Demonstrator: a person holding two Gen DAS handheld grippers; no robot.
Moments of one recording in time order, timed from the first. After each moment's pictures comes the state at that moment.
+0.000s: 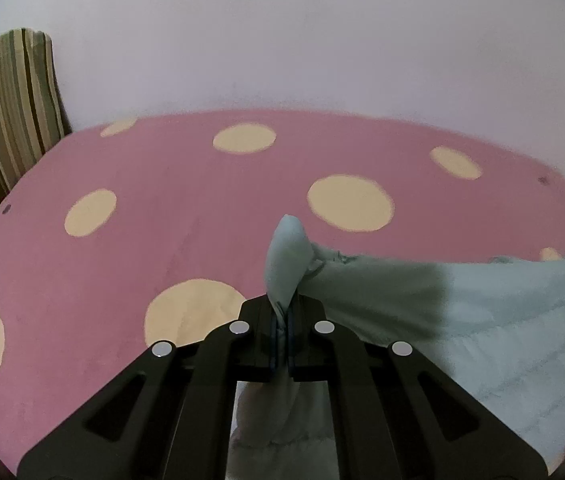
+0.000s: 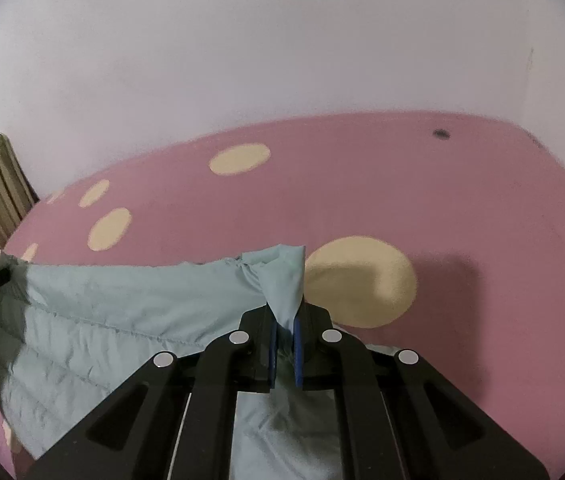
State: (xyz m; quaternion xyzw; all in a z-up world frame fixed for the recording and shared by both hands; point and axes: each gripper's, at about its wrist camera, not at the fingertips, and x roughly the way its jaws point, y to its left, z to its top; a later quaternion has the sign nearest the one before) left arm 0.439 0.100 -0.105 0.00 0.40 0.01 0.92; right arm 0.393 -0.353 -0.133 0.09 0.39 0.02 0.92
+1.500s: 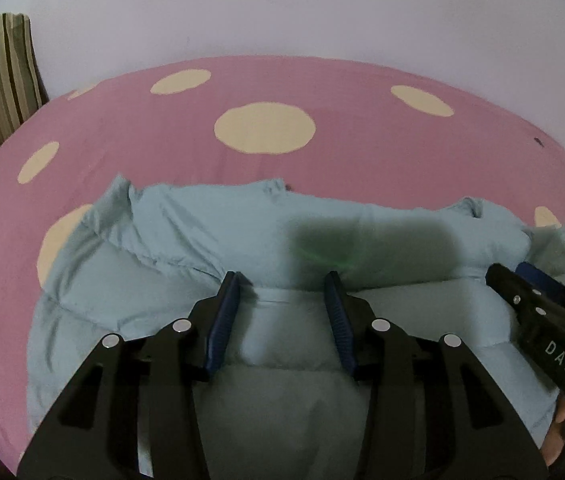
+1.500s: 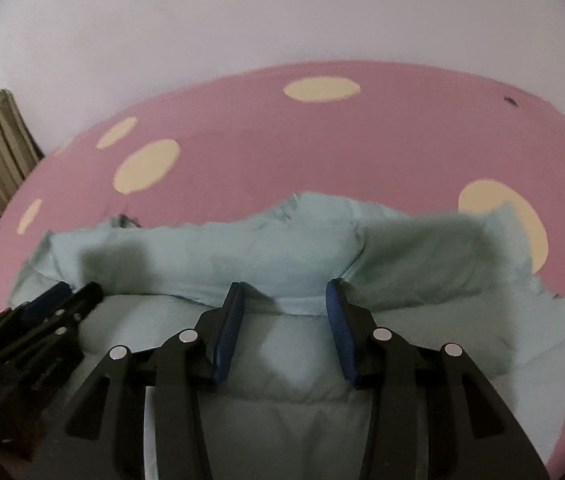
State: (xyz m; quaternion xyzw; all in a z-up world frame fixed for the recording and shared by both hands) left arm 0.426 -0.010 -0.166 -0.01 0.44 0.00 0.90; right arm 0.416 -0.220 -0.184 0.07 0.45 0.04 0.89
